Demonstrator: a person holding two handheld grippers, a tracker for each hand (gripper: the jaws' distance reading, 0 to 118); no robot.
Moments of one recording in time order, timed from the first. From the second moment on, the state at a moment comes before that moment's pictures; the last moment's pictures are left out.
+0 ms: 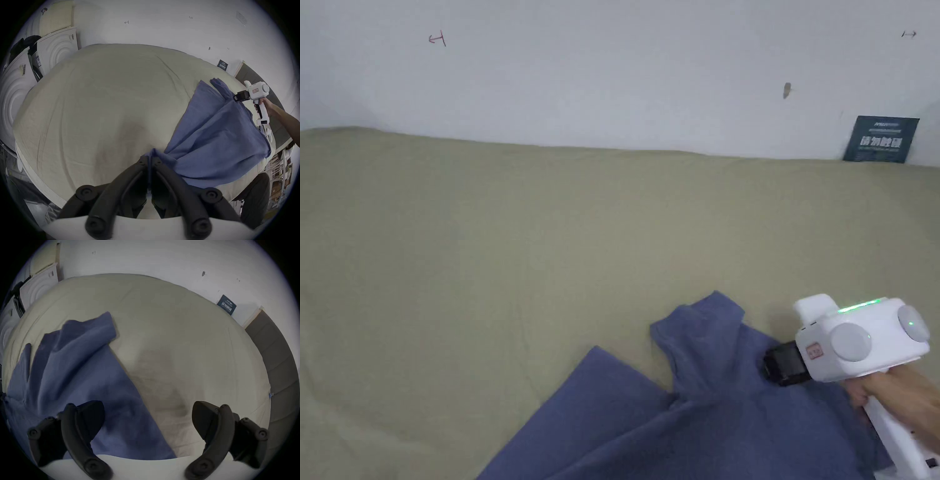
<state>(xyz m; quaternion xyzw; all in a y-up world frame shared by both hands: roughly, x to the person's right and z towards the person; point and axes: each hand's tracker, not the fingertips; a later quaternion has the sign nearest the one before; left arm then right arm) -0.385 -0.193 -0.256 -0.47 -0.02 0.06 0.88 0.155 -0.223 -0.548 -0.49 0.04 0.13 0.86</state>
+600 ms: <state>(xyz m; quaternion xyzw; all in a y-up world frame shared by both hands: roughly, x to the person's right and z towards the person) -0.371 -0.065 -0.267 -0.37 -0.05 0.07 0.93 0.179 0.063 -0.335 -0.23 0.04 0.09 0.97</state>
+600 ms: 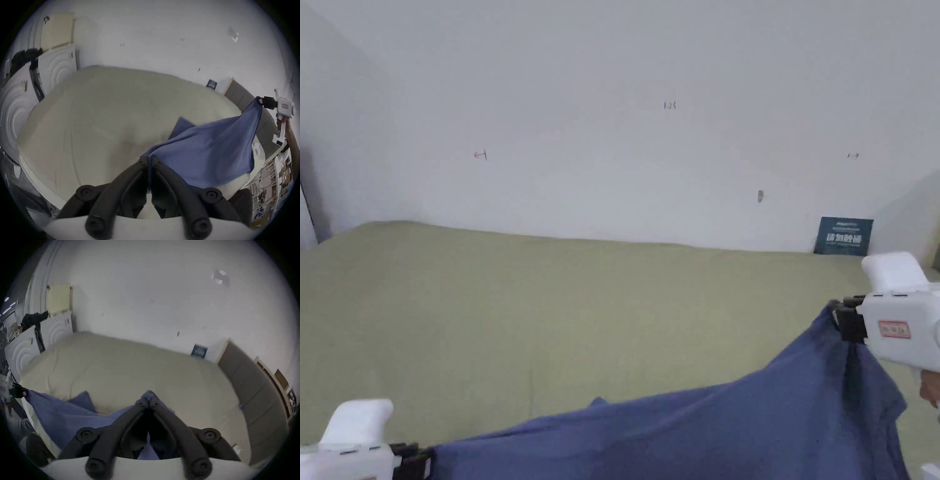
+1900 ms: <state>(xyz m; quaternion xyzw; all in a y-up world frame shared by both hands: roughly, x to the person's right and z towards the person) -0.301 0.265 -0.470 -0.20 0.06 -0.04 0.98 0.230 0.280 -0.428 -0.10 -0.07 0.04 0.99</state>
